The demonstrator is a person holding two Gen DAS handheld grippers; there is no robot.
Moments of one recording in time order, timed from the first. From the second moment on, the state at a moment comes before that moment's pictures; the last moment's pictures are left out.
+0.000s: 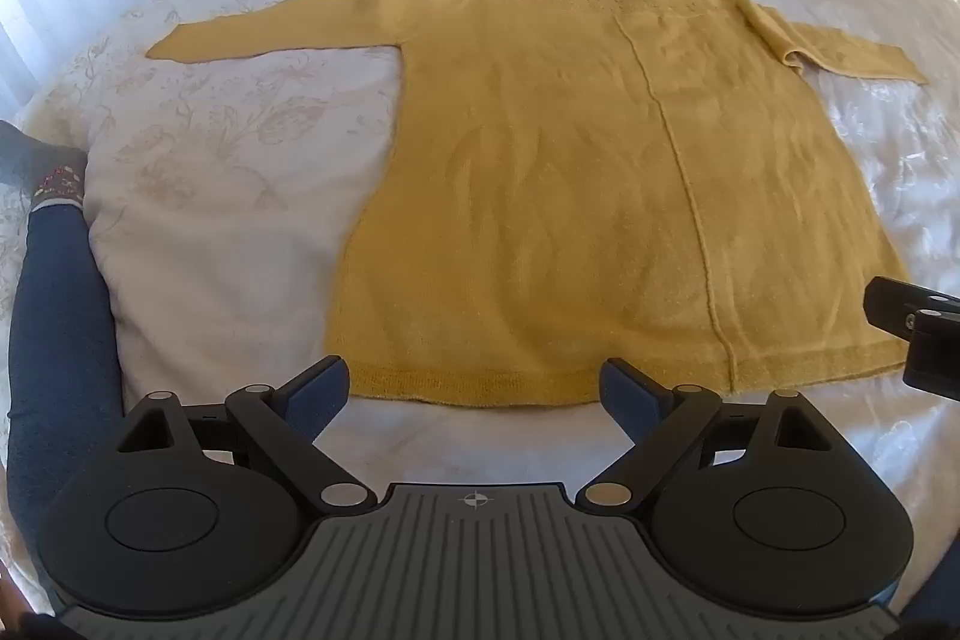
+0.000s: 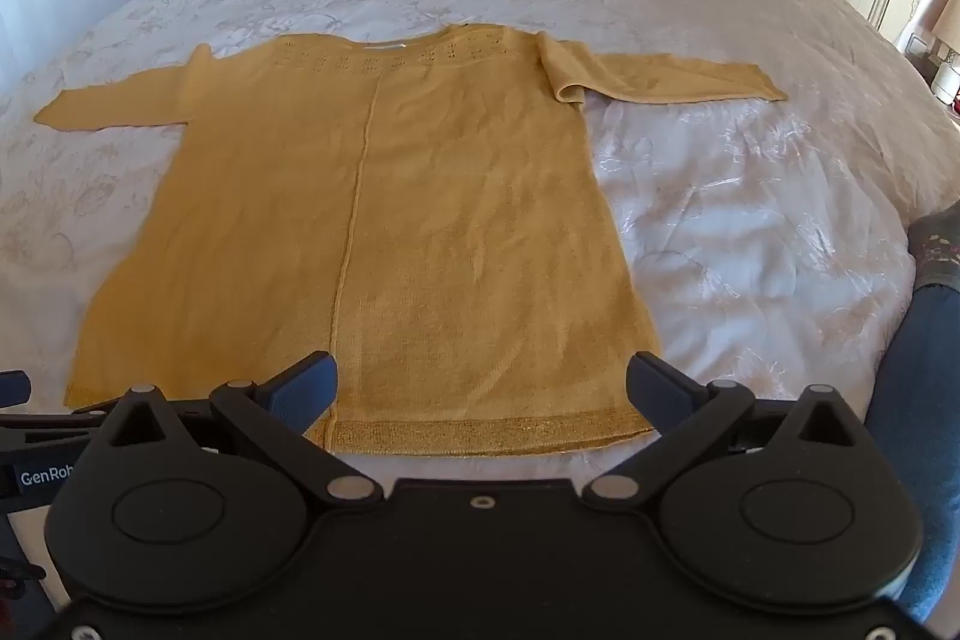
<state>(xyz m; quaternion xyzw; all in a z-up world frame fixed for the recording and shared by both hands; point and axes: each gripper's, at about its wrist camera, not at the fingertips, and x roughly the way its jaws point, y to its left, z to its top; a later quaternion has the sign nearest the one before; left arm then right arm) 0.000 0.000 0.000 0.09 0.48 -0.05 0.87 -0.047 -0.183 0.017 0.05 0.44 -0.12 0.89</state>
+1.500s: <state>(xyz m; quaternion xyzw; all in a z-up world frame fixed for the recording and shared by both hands) 0.013 -0.002 -0.009 0.08 0.50 -0.06 0.86 -0.042 -0.198 0.005 0.09 0.44 -0.11 0.89</state>
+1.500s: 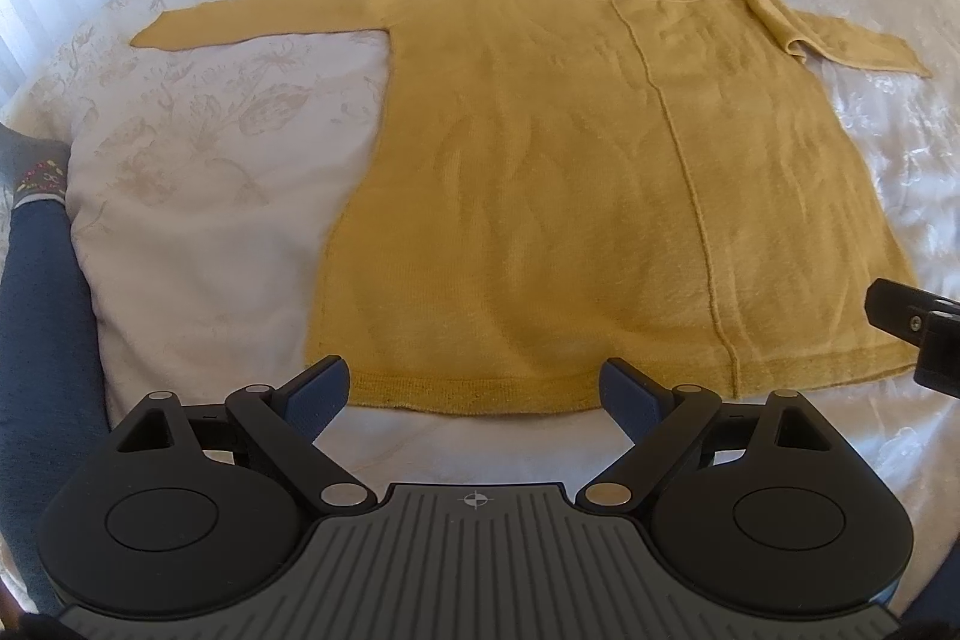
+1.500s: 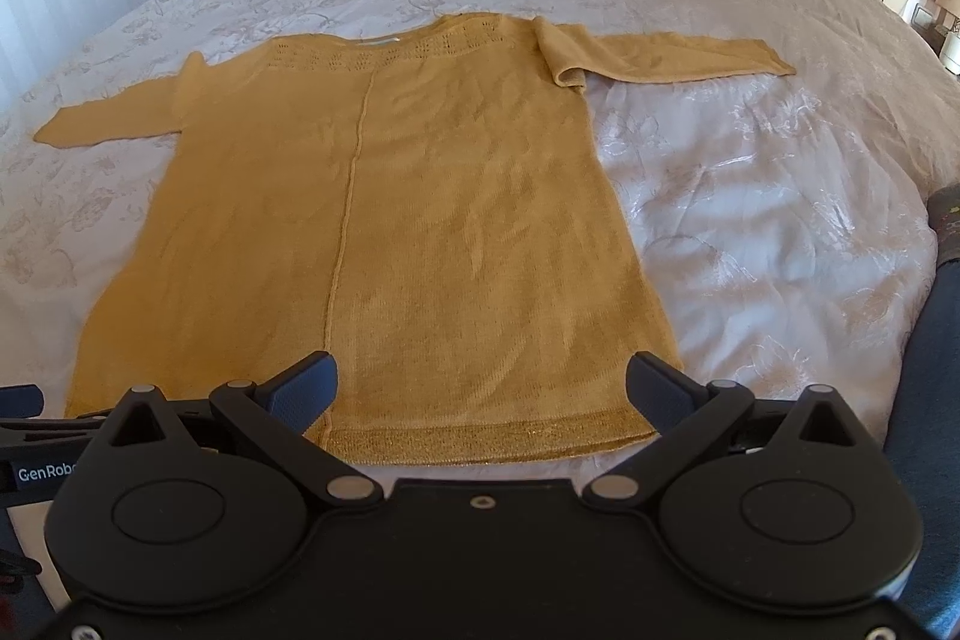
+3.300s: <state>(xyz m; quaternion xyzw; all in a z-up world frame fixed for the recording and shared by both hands) 0.246 -0.043 -0.078 0.11 0.43 -0.02 0.89 0.181 -0.551 -0.051 0.26 0.35 -0.29 0.85</state>
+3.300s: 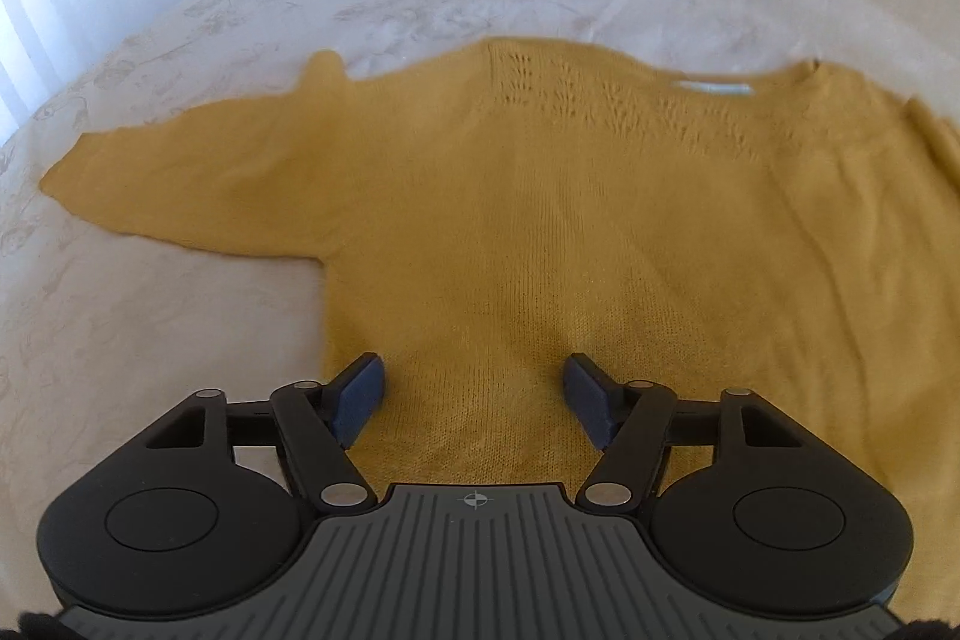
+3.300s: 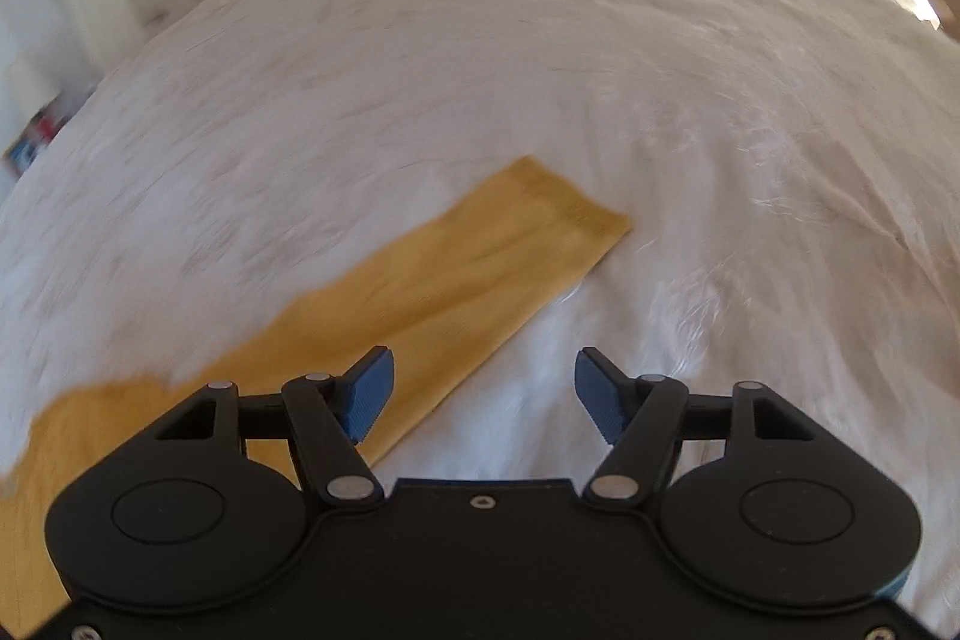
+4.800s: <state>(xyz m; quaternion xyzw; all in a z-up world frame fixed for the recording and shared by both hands) 0.256 0.119 -0.041 0.00 0.39 -0.03 0.92 0.323 -0.195 0.031 0.08 0.31 0.04 0.95</state>
